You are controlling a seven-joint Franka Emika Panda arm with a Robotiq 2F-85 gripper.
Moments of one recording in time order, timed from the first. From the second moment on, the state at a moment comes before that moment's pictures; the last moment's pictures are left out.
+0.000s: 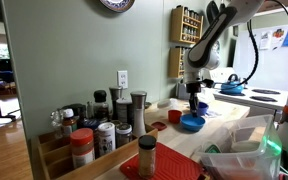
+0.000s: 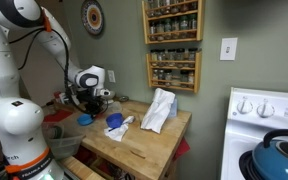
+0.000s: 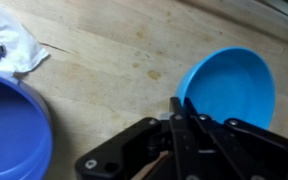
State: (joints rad) arm 0.12 0.05 0.15 -2.60 0.35 2.43 -0.35
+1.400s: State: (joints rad) arm 0.08 -0.07 0.07 -2.58 0.34 2.28 -0.41
